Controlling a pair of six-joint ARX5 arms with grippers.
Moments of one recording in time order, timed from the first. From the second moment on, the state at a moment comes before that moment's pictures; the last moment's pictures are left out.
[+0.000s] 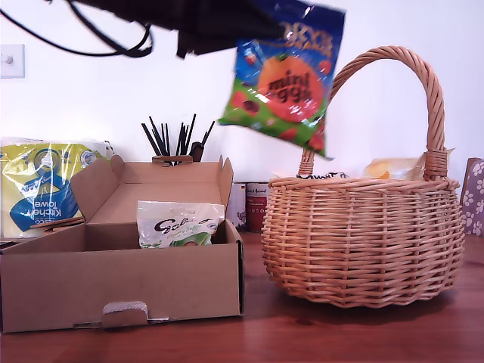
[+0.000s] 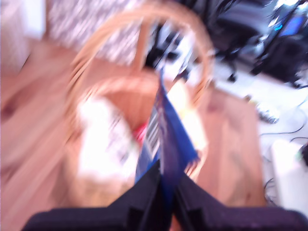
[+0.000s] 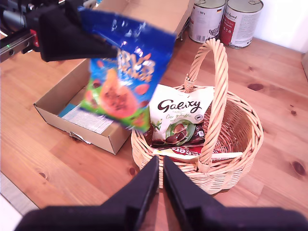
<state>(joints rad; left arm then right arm) -0.64 1.44 1.01 0.20 0.69 0.03 0.61 0.62 1.03 -0.94 0.01 -0.02</state>
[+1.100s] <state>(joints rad) -0.86 1.86 1.01 0.69 0.22 -0.37 0.61 0.62 1.03 -0.96 0.01 -0.02</state>
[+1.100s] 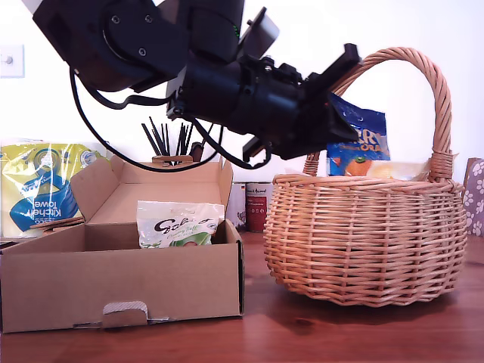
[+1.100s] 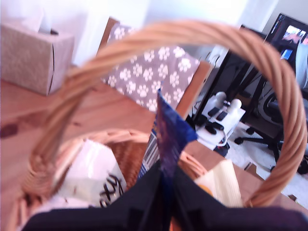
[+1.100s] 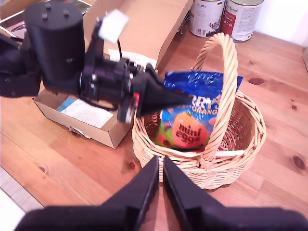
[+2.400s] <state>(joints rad) -0.68 1.44 1.02 -0.14 -0.05 0.13 0.61 0.62 1.03 -0.94 -0.04 -0.02</state>
